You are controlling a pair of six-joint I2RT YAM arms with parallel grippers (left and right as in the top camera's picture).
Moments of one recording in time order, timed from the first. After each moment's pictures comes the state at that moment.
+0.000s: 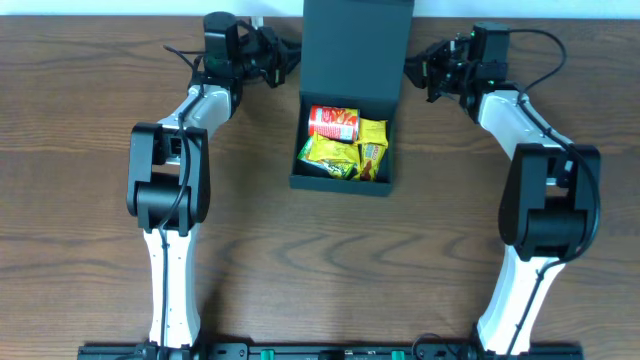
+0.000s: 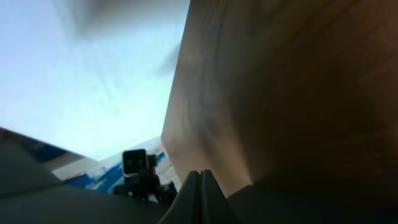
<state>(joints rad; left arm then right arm) -0.13 2.40 1.72 0.42 0.95 -1.54 -0.01 2.19 1.55 -0.01 -0.76 1.32</state>
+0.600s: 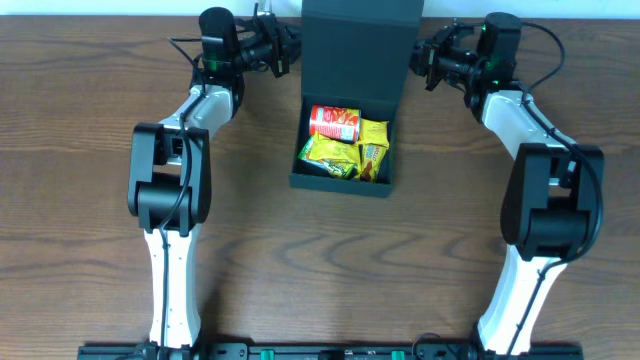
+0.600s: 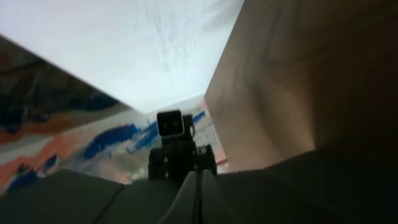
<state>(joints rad) -0.13 2.40 1.72 0.65 1.08 -1.69 -0.02 2.19 1.55 0.23 -1.00 1.50</state>
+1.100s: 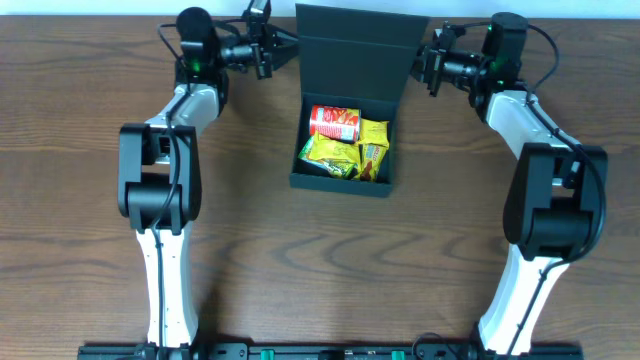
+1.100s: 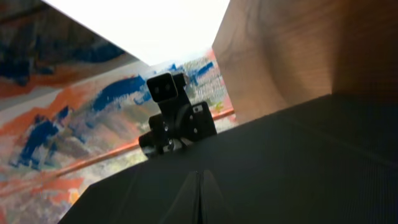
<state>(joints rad) -0.06 2.40 1.72 0.87 1.41 -1.75 -0.04 2.19 1.55 0.23 -1.25 1.50</state>
